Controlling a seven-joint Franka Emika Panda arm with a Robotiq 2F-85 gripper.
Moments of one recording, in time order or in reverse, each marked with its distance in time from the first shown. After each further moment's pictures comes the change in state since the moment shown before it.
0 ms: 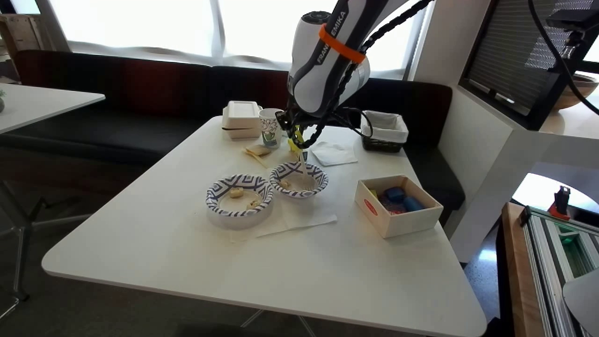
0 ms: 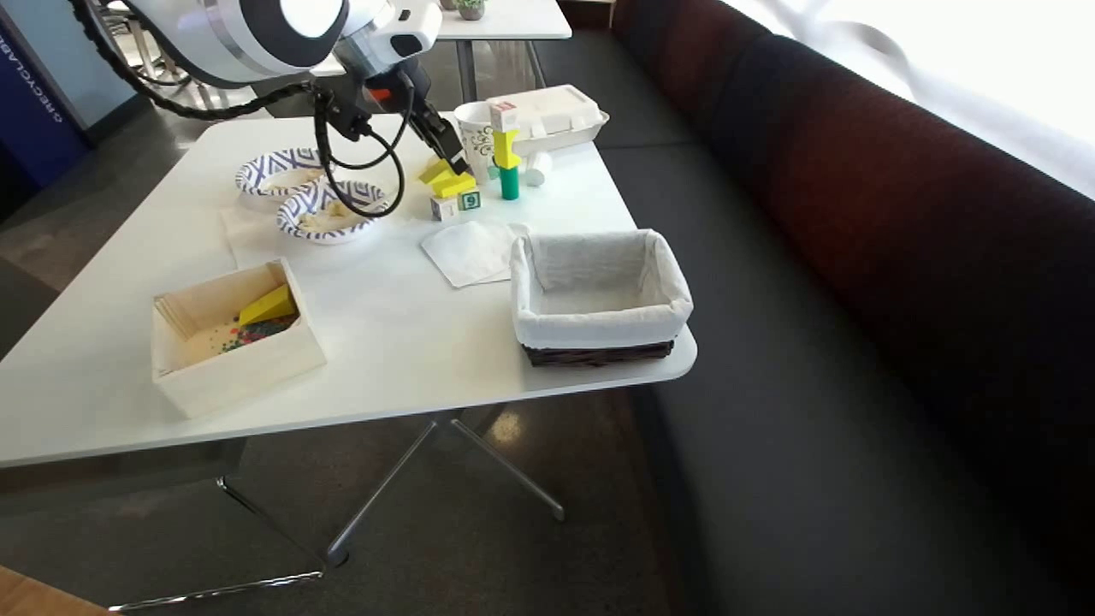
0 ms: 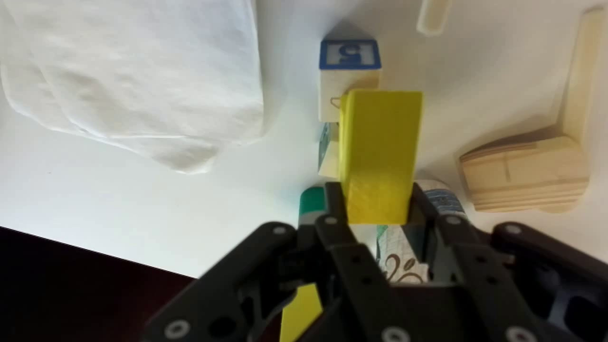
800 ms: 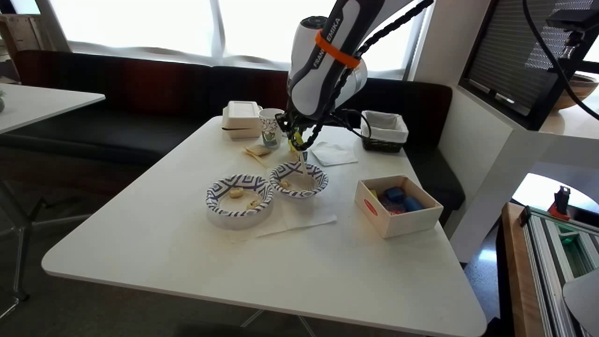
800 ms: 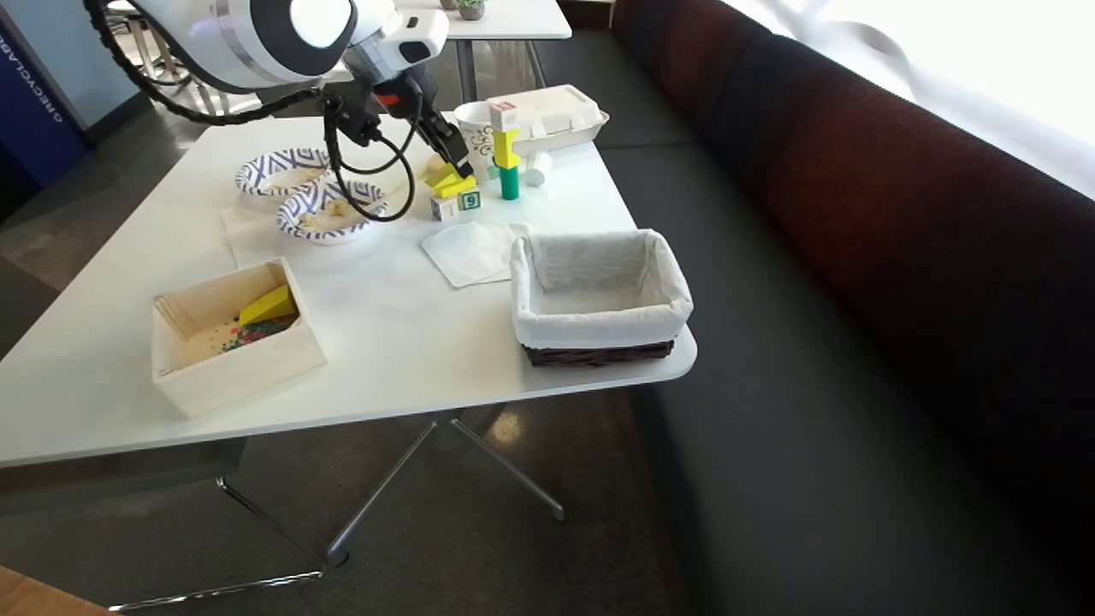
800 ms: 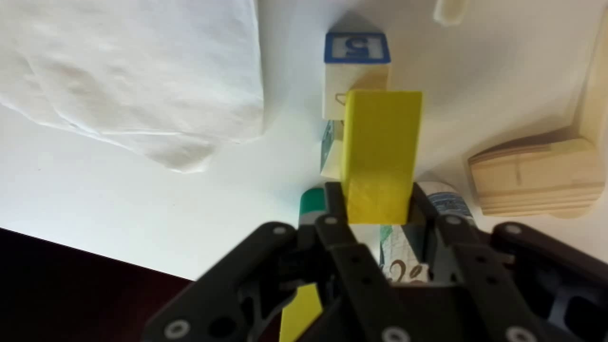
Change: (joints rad) arm -0.010 0.032 0.004 0.032 0.029 0.001 -0.038
